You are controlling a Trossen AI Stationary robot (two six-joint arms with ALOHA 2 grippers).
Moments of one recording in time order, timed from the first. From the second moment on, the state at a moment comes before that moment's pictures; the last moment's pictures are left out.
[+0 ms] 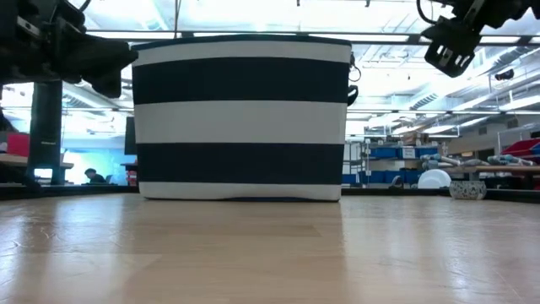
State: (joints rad) left arm -0.04 0.06 0.01 0.18 0.01 -0.01; right arm 0.26 0.77 0.58 -0.21 -0.07 0.58
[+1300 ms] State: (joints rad) left arm 0.08 0.00 0.01 0.01 0.02 -0.07; right arm 0.29 0.78 0.58 -0.15 -0.04 0.52
